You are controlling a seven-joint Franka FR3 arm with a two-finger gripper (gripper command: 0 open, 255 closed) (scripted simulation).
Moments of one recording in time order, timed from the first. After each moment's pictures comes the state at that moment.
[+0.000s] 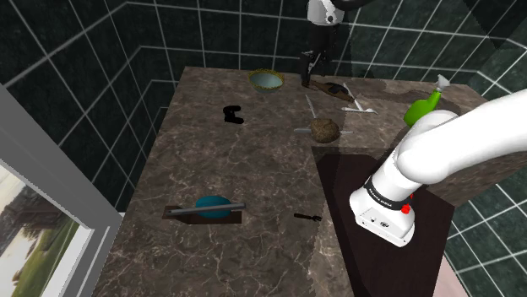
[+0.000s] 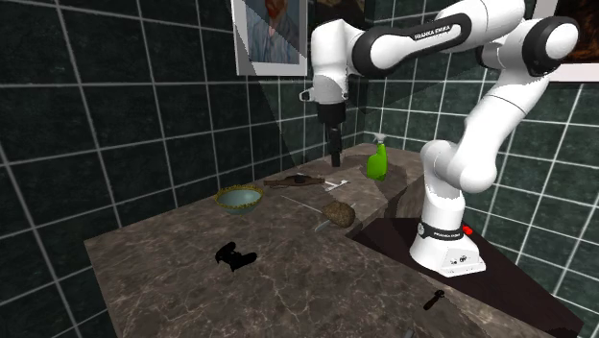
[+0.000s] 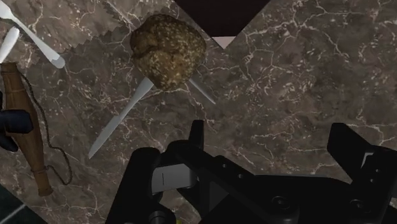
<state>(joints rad) -0.01 -0.57 0.05 -2.40 -0.02 1.74 0.06</state>
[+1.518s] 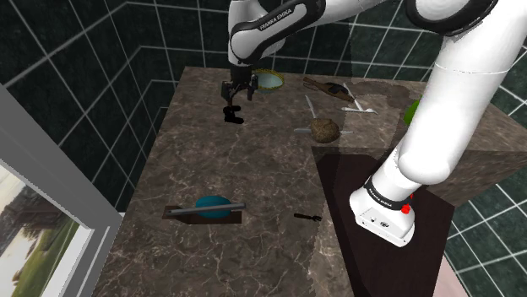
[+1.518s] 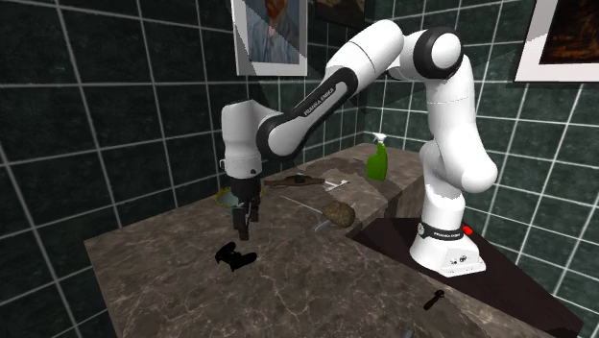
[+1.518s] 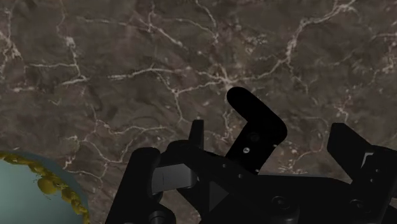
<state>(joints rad) 0.03 0.26 0.12 -1.98 0.02 2.23 0.27</state>
